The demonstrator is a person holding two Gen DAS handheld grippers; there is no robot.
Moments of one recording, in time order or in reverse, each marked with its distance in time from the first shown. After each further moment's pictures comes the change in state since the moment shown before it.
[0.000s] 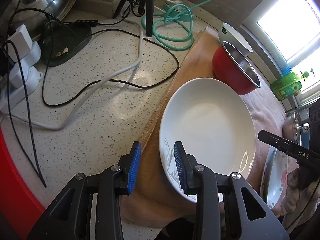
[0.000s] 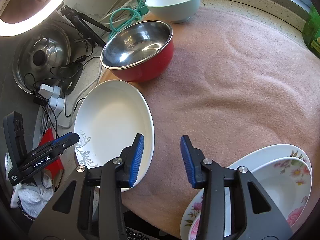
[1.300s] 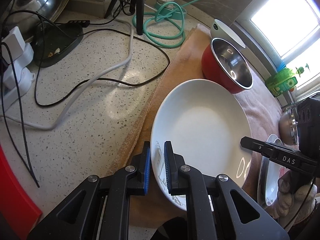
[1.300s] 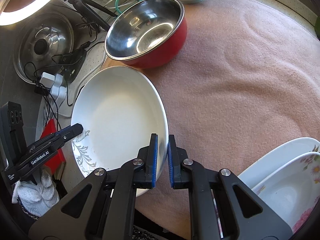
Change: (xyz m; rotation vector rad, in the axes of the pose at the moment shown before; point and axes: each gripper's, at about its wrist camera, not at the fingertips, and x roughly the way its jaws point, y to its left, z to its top) left arm 0.002 -0.007 0.000 0.024 -0.001 -0.036; right arm 0.027 0.010 -0.005 -0.010 0.069 0.044
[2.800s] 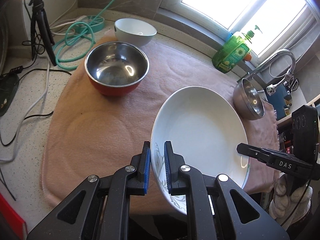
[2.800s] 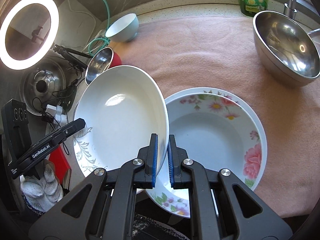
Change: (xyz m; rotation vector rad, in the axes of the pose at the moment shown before) left arm -0.014 -0.143 -0.005 0.285 0.002 -0.169; right arm -0.128 -0.097 -0.080 0.234 -0.190 -0.040
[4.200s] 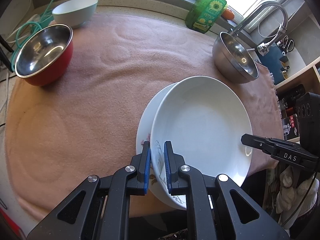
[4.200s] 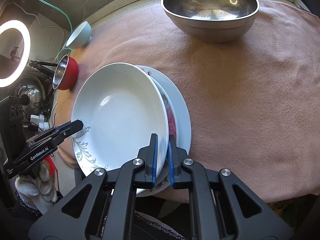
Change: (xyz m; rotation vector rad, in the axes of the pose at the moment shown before) left arm 0.060 -0.077 -0.016 0.158 0.171 -0.013; right arm -0.023 -0.094 -0.039 0.147 0.018 -0.084
